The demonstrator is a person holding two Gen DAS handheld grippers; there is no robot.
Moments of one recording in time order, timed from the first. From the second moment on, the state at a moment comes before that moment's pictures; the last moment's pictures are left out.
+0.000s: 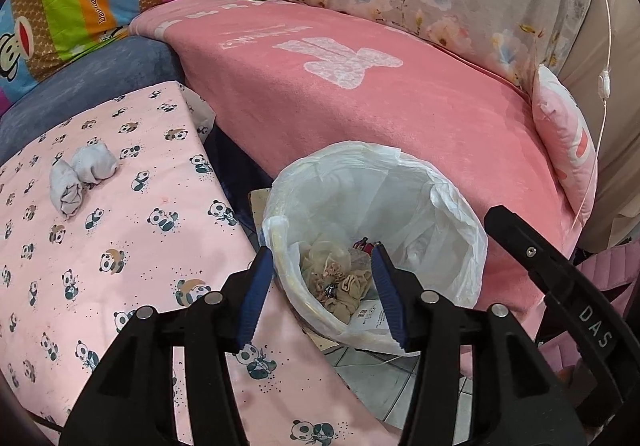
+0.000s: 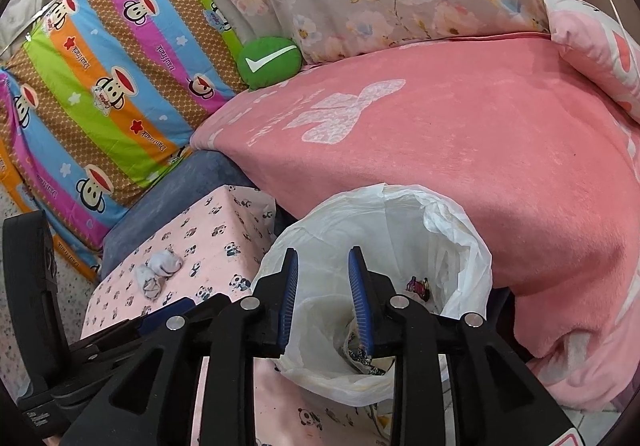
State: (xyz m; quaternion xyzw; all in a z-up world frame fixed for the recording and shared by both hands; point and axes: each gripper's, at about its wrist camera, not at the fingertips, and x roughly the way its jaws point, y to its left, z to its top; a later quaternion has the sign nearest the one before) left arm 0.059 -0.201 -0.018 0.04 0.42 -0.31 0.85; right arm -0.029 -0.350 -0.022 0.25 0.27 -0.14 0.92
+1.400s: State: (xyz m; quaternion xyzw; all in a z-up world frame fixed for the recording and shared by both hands) left arm 0.136 -0.041 -0.037 -0.05 0.43 -0.14 0.89; right arm 0.059 -0.226 -0.026 0.17 0.33 -0.04 0.93
